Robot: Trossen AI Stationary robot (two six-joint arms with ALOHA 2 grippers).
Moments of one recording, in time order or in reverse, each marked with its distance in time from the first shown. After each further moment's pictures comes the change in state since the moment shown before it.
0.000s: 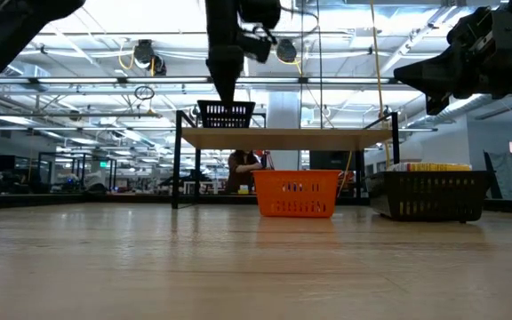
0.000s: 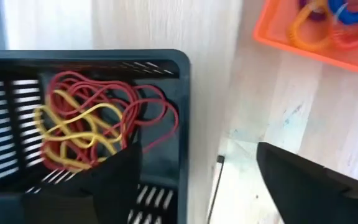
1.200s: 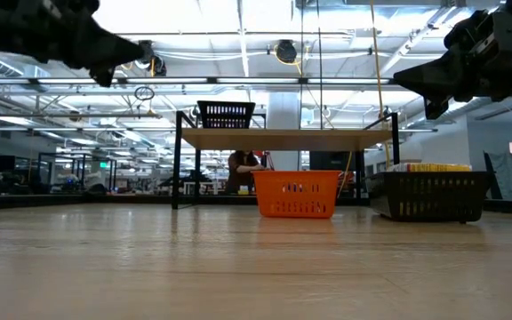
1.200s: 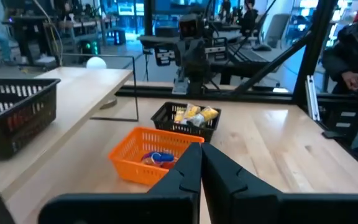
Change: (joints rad) left arm -0.358 -1.481 -1.916 1.747 0.139 -0.256; right arm 0.000 0.022 0.000 -0.004 -0.025 0.029
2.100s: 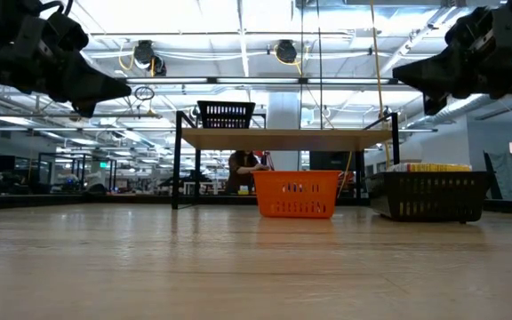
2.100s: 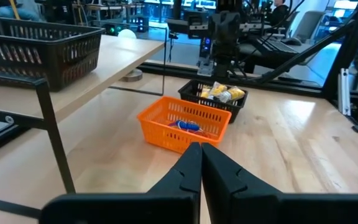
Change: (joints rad) left arm 0.091 -0.196 -0.156 -0.084 -0.010 -0.069; right arm 0.000 0.019 0.005 0.051 0.003 -0.018
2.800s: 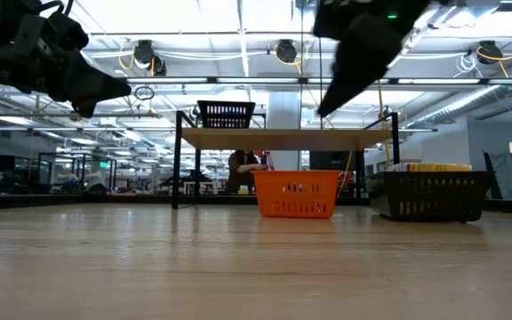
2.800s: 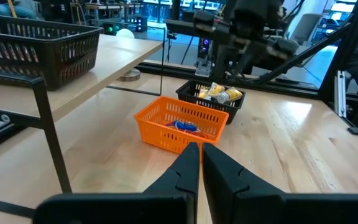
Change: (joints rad) left arm 0.000 0.001 0.000 0.002 0.009 -0.014; right arm 0.212 1.086 0.997 -0.895 0.265 0.008
